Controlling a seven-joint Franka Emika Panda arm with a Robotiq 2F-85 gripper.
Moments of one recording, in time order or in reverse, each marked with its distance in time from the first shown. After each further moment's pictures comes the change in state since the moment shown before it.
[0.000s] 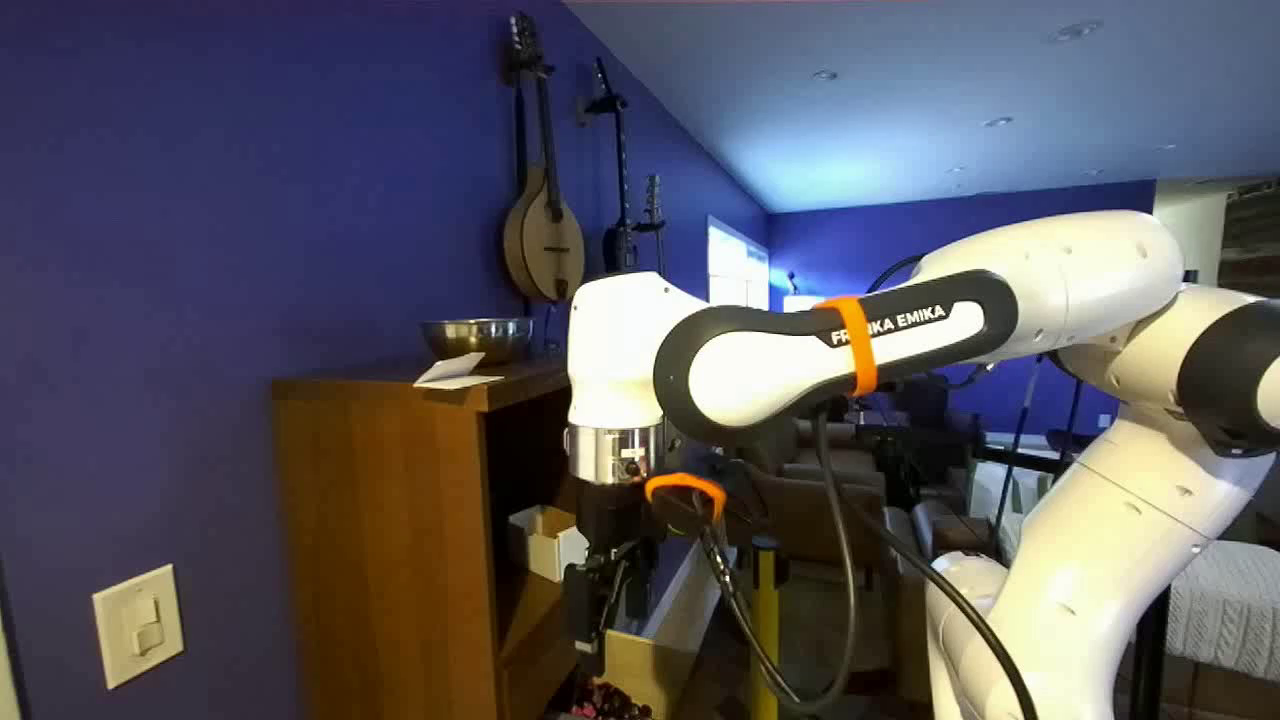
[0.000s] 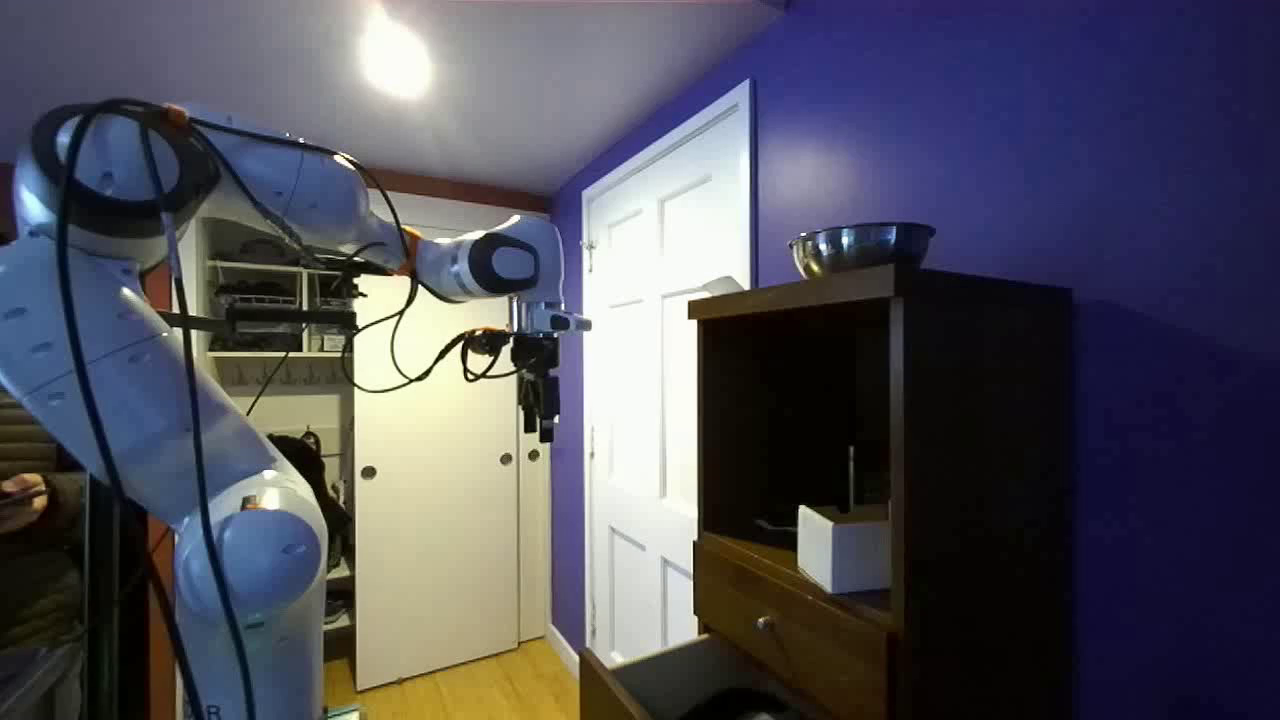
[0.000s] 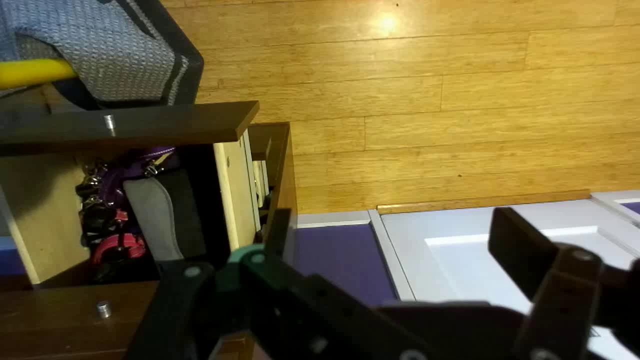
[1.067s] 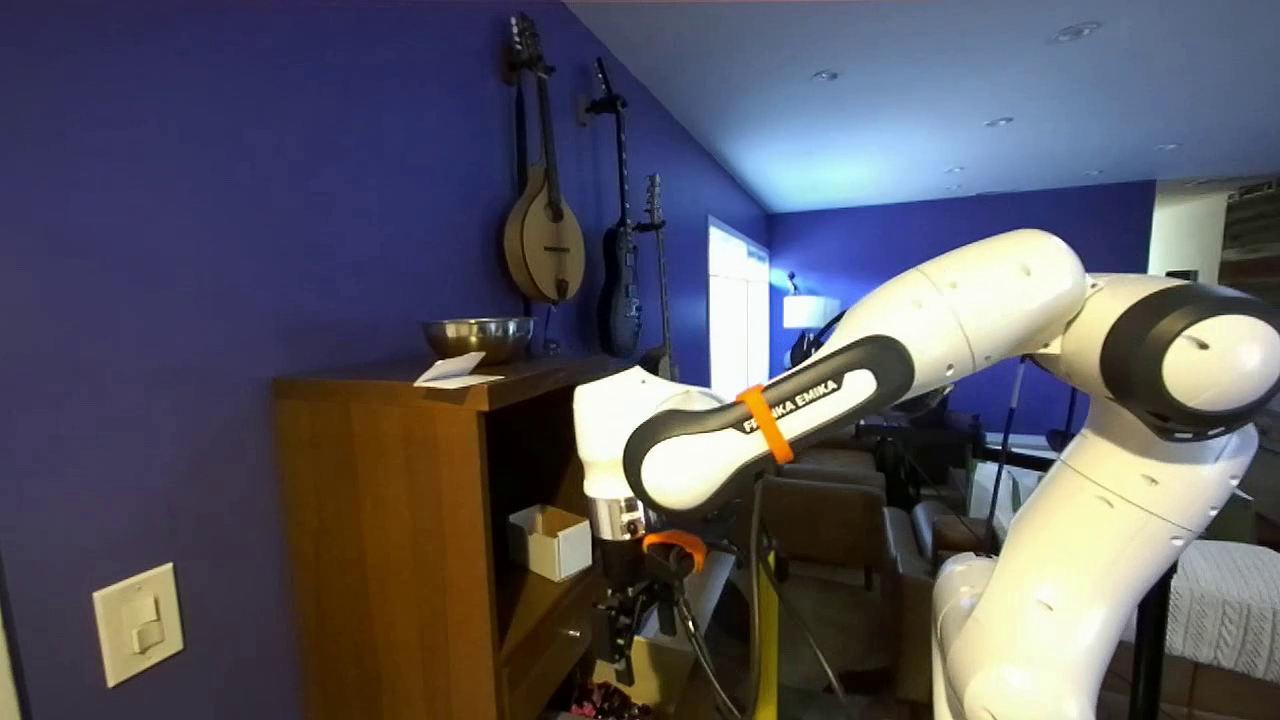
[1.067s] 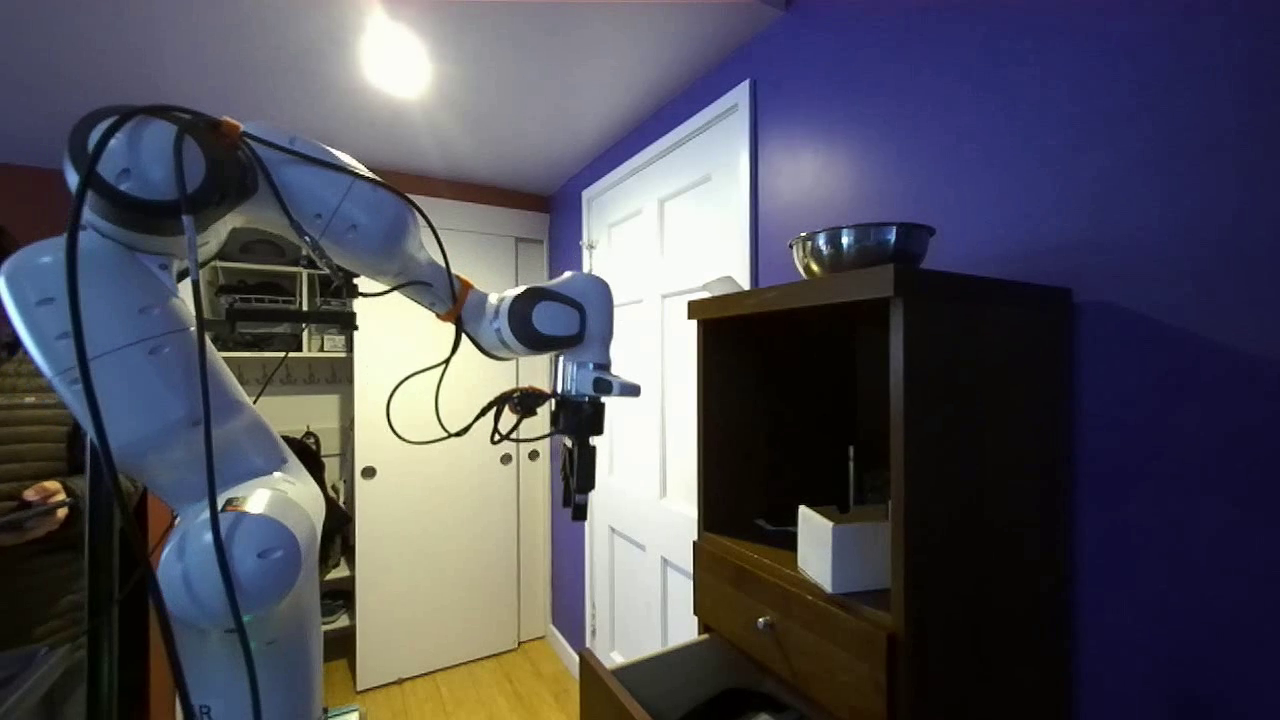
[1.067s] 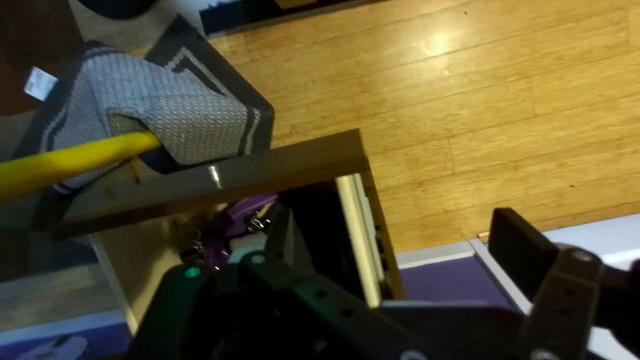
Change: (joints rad) arm -0.137 0.100 -0.081 -0.170 -0.126 0.114 0.005
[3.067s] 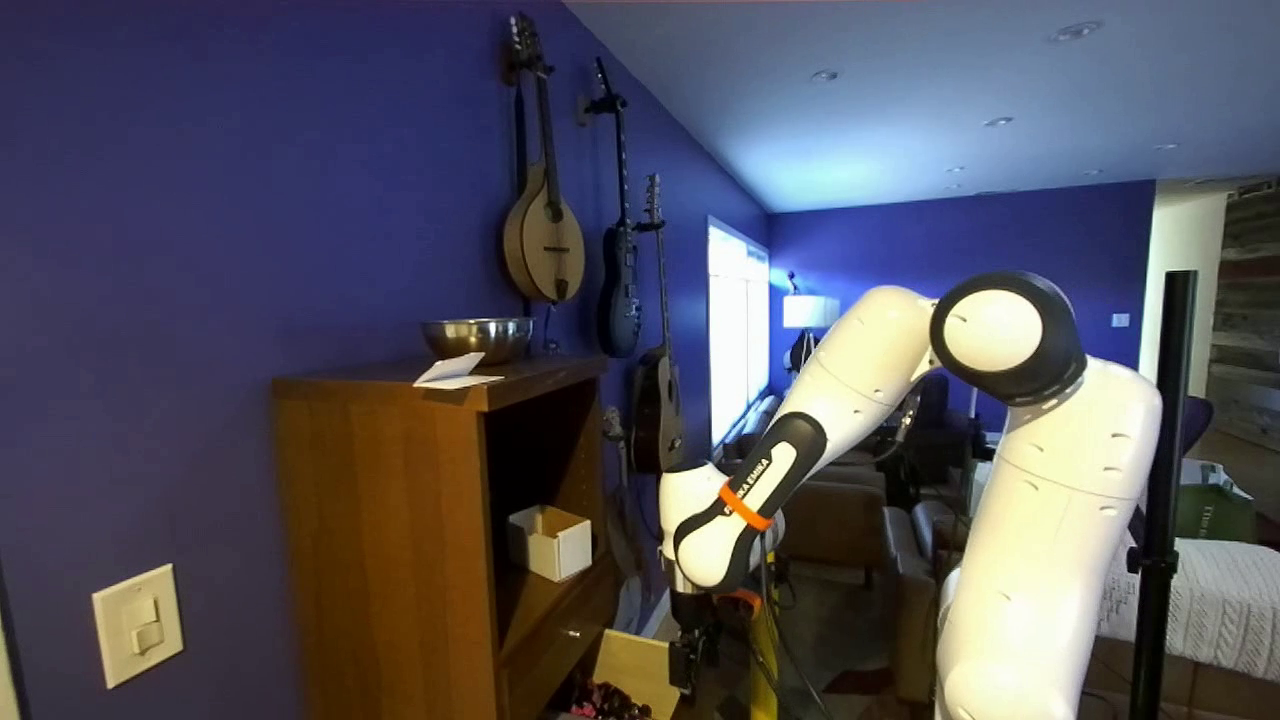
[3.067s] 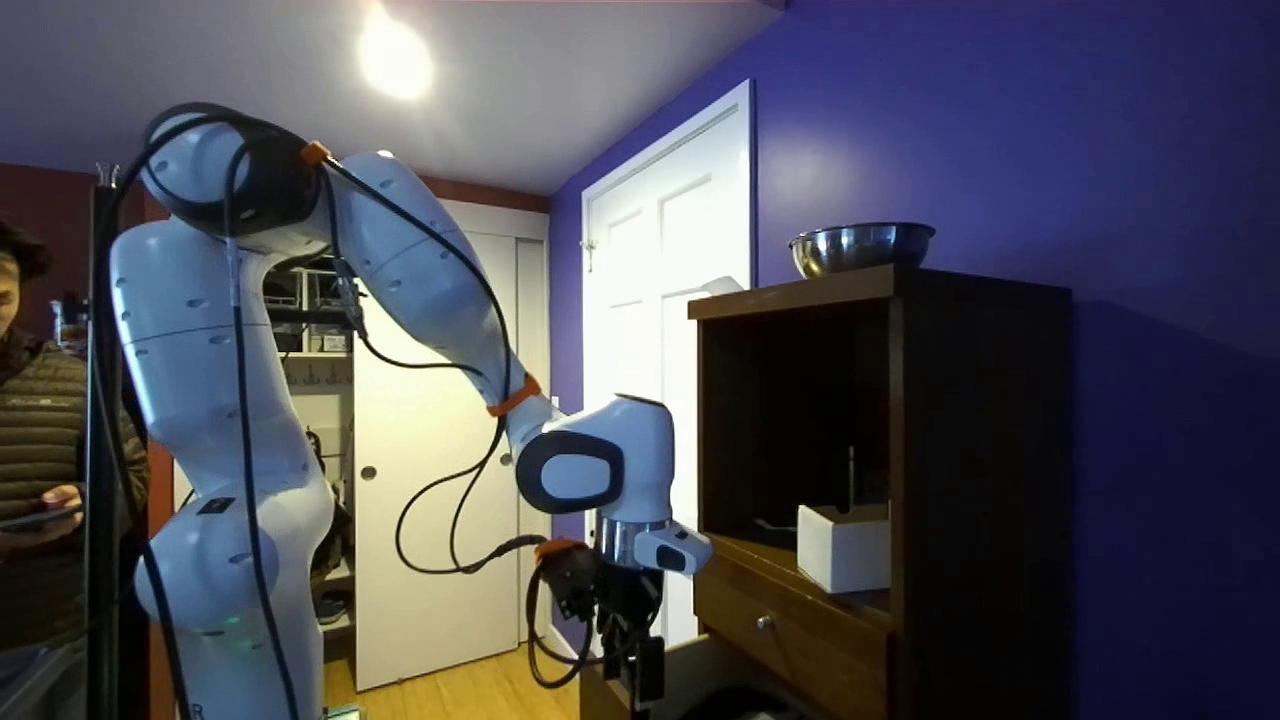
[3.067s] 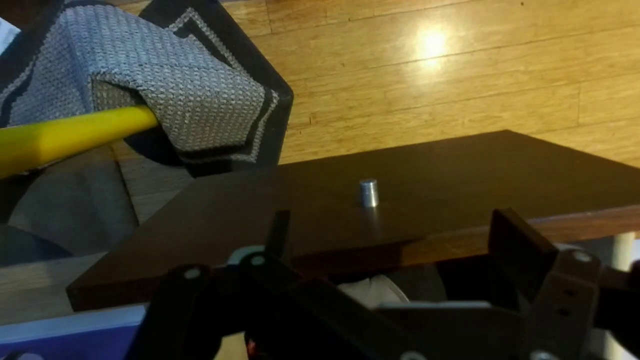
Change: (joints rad) arm -0.136 0.262 -0.349 -0.265 -0.116 0.565 -0.488
